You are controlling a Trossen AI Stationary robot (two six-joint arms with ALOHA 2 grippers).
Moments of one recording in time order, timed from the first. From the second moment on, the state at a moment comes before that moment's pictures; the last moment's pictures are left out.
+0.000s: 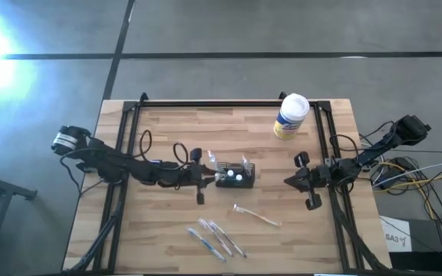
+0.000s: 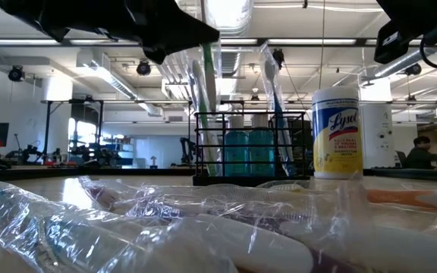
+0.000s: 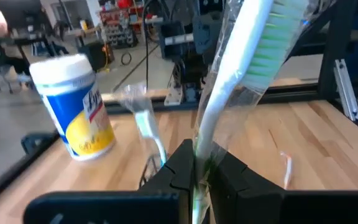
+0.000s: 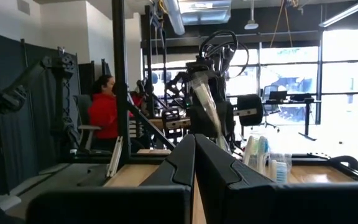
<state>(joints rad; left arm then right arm) -0.24 1.42 0.66 0.69 -0.36 0.06 0.51 0.84 0.01 1.12 0.38 -0.05</state>
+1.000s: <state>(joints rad) -0.23 1.67 0.65 0.80 -0.52 -0.16 0.51 0.84 0.01 1.12 0.38 -0.05</state>
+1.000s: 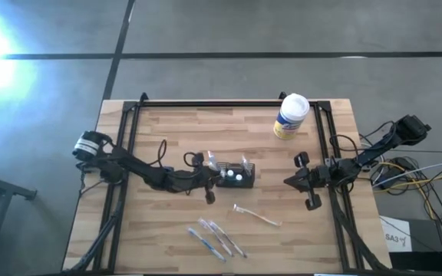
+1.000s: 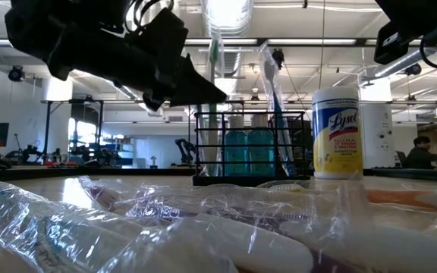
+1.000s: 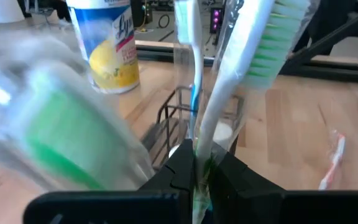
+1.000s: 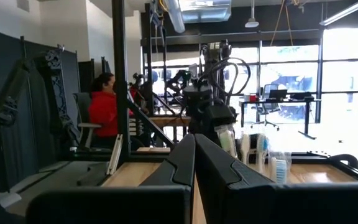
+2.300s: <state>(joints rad) -0.27 1.63 0.65 0.81 -0.51 -0.16 0.51 0.84 0.01 1.11 0.38 -0.05</state>
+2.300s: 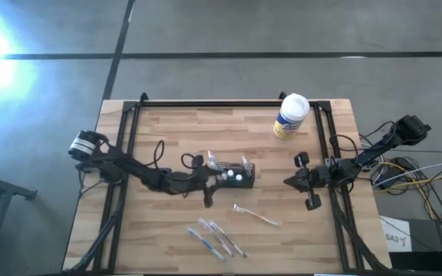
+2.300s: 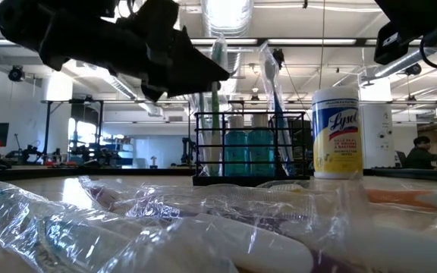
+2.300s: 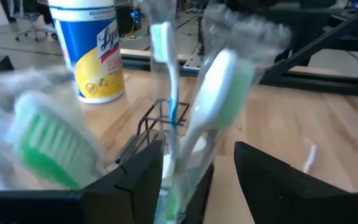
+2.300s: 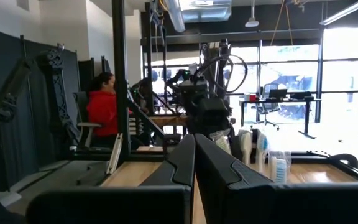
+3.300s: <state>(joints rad) -0.52 0.84 0.38 0.41 -0.46 0.00 0.51 0.84 0.01 1.11 0.44 0.05</state>
